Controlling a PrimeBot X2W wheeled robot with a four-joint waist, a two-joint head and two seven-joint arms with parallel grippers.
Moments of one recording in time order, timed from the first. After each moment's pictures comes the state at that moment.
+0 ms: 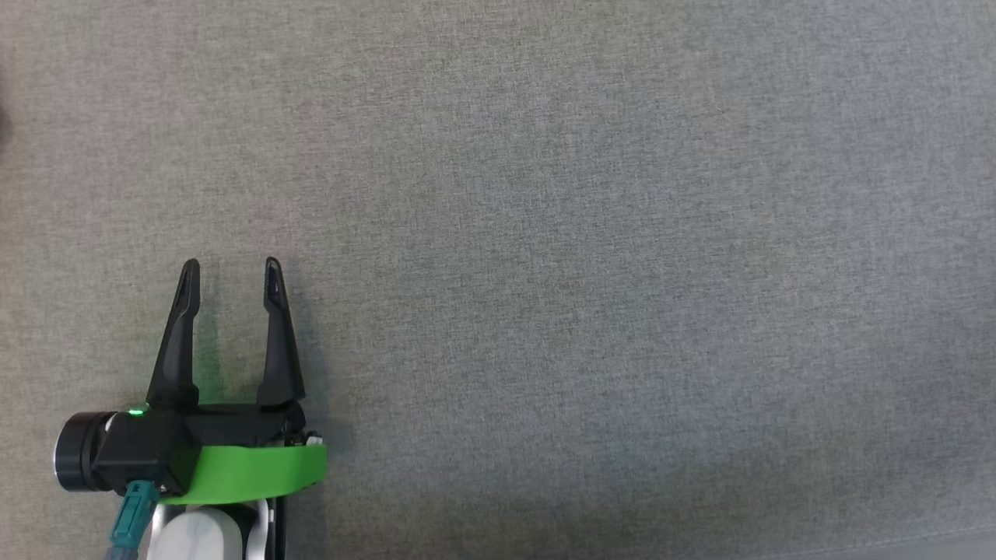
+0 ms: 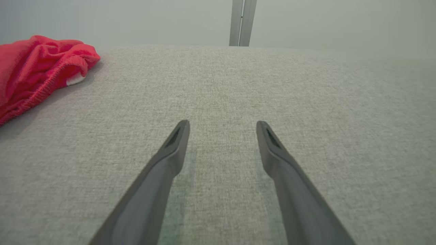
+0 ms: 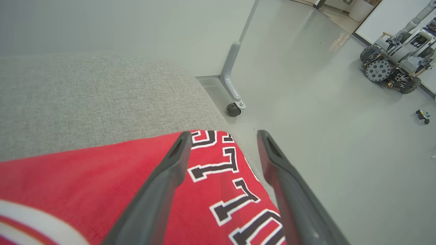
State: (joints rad) left arm -0.07 0.05 -0.08 -0.11 -0.14 0.01 -0.26; right arm -0.99 -0.80 -0.01 1.20 0.42 0.13 -0.24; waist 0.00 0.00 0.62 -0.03
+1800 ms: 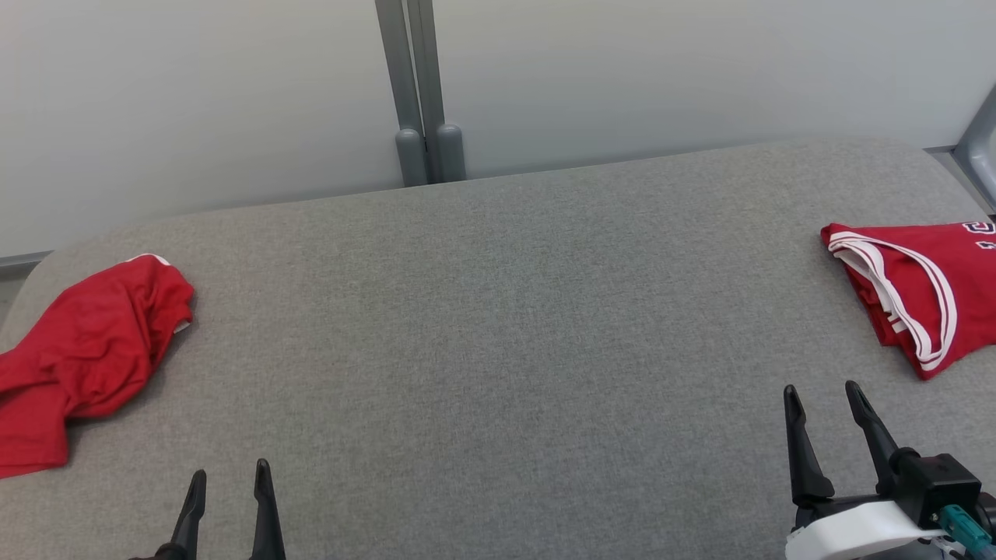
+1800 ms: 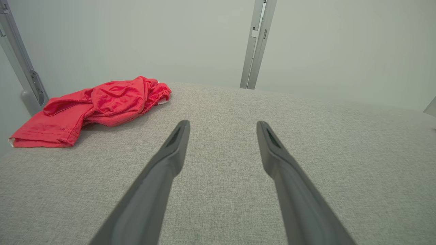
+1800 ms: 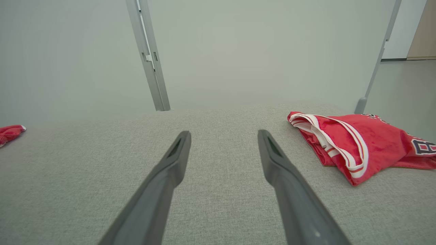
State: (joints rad) left arm 0.21 0.05 0.01 0.10 -0.25 -0.05 -0.26; right arm 0.12 -0.05 -0.06 0.08 0.11 0.13 -0.26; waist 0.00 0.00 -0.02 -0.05
